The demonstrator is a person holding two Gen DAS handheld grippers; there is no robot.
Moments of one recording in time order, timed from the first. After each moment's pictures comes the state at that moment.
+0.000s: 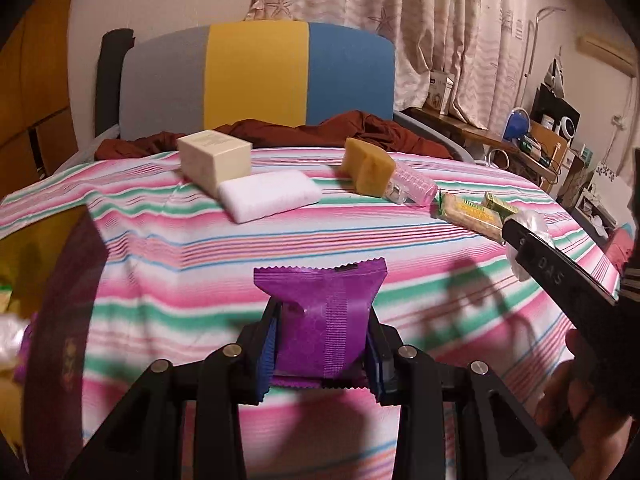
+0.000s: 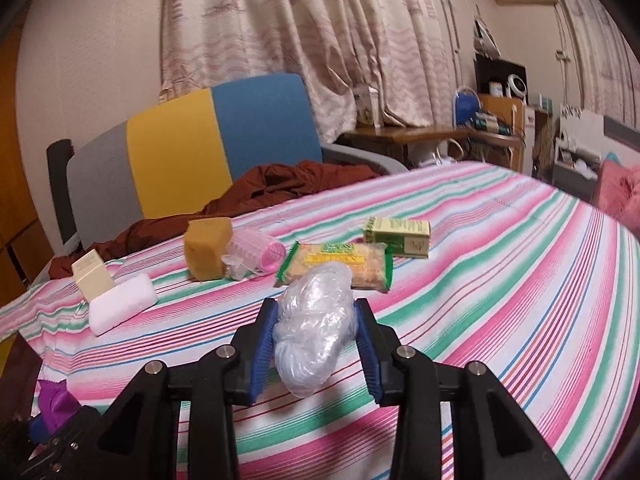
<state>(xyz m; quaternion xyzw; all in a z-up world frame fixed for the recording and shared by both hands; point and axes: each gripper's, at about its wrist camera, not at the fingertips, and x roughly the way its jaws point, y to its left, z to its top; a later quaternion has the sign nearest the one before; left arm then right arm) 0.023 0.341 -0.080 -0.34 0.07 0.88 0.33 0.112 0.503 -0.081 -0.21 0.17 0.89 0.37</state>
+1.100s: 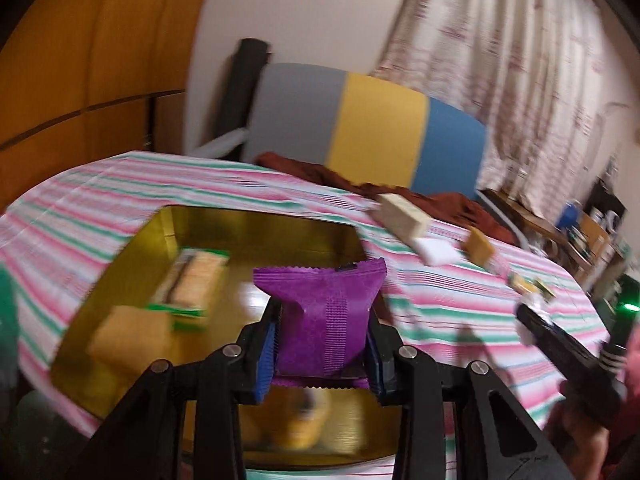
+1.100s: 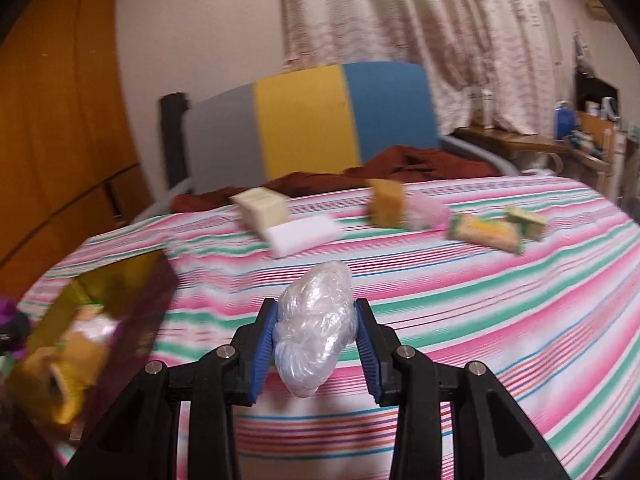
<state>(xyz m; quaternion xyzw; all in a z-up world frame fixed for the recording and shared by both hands) 0.023 0.078 -0.019 -0.31 -0.05 0.93 0.20 0.100 0.356 -0.054 -0.25 0.14 0.94 0.18</state>
